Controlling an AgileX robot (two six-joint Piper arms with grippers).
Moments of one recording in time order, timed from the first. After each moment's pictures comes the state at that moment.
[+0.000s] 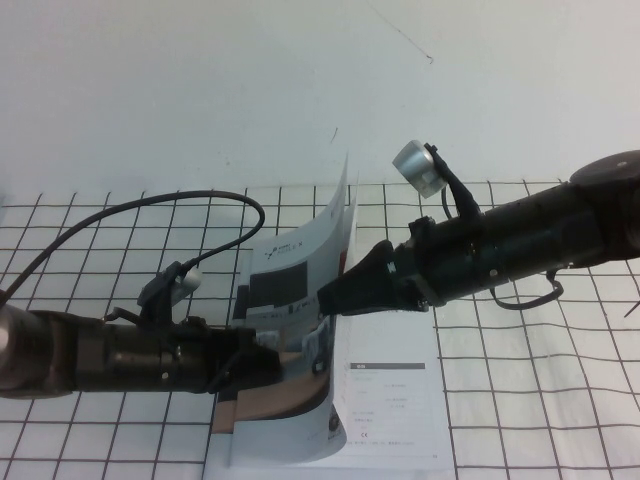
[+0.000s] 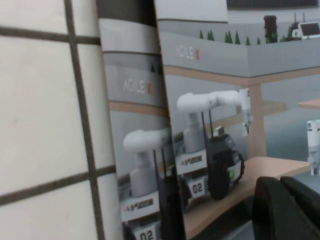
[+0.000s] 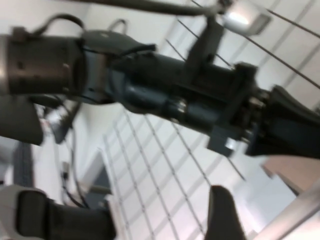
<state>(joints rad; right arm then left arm) 0.35 1.90 -1.20 1.40 1.10 -1.07 -0.14 1.93 -0.77 -1.70 0.81 1.34</state>
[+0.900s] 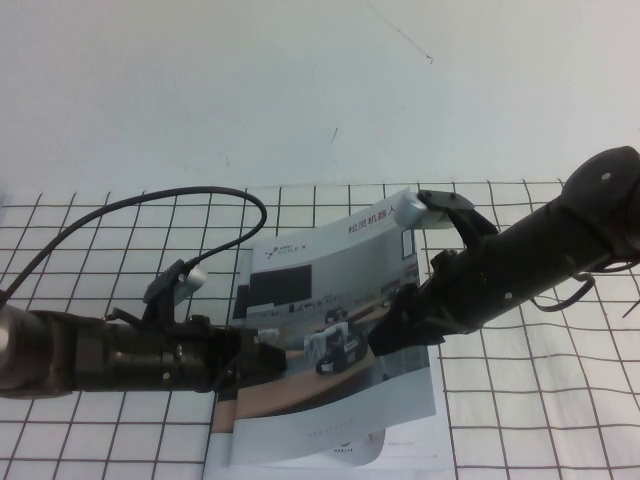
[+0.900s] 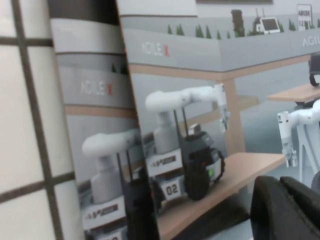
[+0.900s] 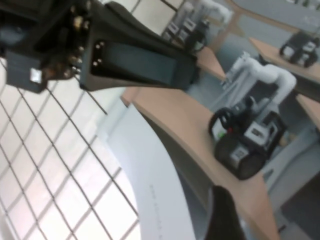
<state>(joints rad) 0.36 1.90 -1.21 0.98 0.91 -0.84 -0.14 1.93 -0.77 -1.70 0.86 1.37</state>
